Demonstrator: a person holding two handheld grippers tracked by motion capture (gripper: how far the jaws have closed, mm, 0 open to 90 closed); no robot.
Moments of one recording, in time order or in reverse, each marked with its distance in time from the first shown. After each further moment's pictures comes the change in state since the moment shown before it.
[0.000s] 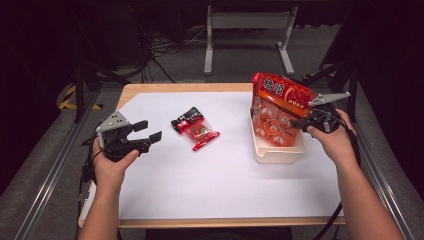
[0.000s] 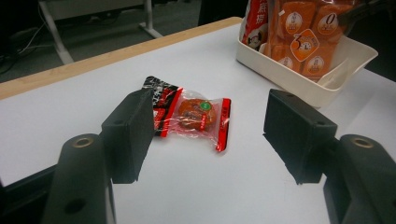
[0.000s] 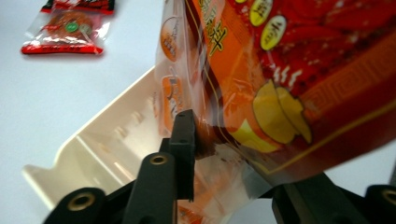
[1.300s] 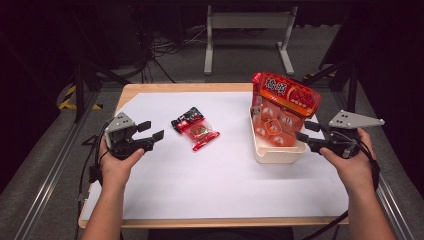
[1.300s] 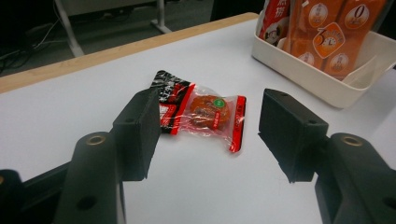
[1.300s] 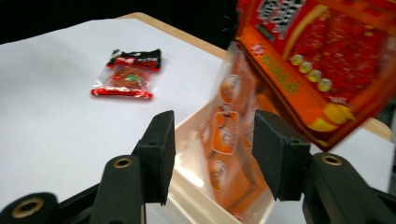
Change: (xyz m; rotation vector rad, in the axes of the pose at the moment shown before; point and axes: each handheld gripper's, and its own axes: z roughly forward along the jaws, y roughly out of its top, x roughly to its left) left arm 0.003 -0.009 0.019 0.016 0.051 -0.024; right arm 0.057 -0.026 -0.066 -0.272 0.025 -0.083
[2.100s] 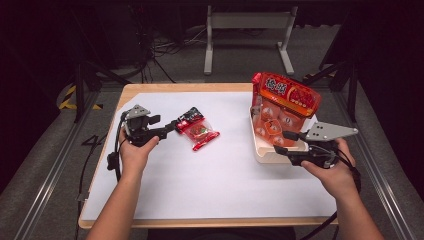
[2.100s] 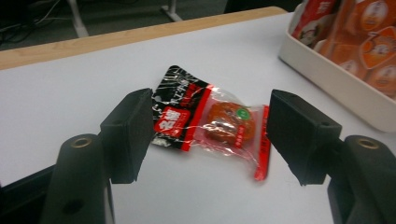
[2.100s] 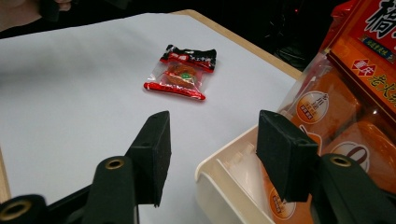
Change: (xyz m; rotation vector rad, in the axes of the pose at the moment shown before) left arm 0.021 0.003 0.067 0.035 0.041 -0.101; right arm 0.041 0.000 0.022 -0.002 0.134 -0.110
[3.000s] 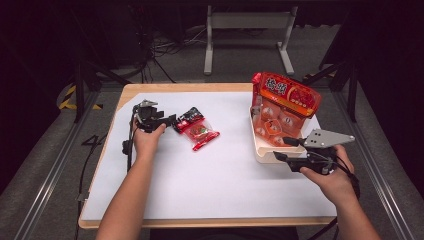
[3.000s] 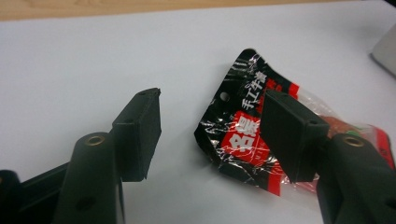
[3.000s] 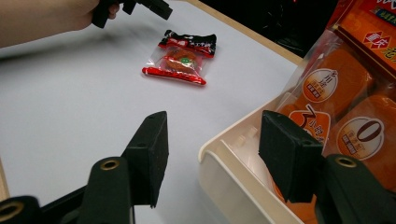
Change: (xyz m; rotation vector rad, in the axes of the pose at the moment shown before) left arm 0.055 -0.014 0.082 0.073 0.078 -0.120; right arm 0.005 -0.016 0.004 0.032 -0.014 0.005
